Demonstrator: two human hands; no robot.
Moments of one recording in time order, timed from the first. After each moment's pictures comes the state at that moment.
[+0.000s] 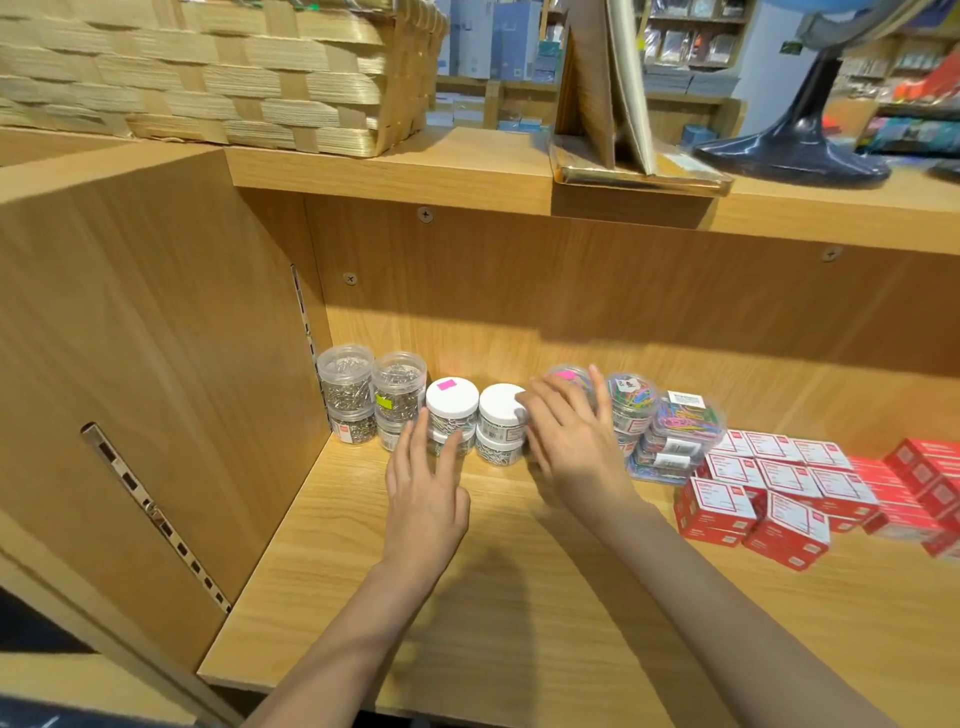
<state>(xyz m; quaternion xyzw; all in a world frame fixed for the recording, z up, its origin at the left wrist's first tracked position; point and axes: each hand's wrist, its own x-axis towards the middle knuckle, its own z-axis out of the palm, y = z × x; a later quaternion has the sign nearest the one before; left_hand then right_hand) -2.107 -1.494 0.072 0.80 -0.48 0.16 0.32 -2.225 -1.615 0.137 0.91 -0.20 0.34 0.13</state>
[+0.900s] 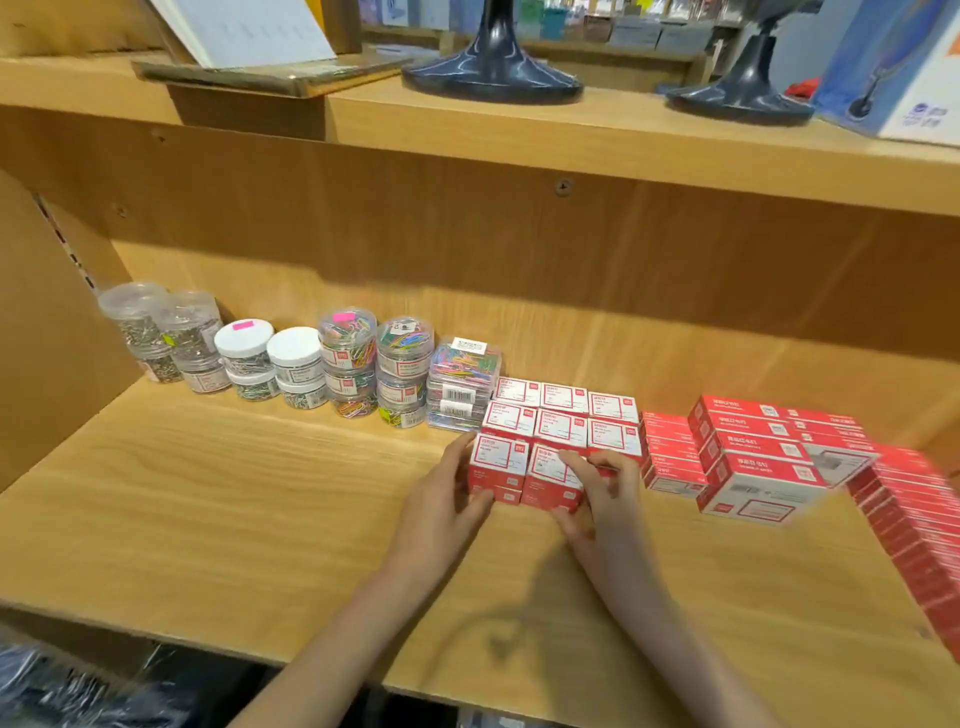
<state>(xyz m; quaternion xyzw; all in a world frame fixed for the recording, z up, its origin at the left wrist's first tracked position) -2.335 -1.597 0.072 0.72 -0.46 -0.14 0.50 -2.488 -1.702 0.068 0.87 -0.28 0.38 -0.16</state>
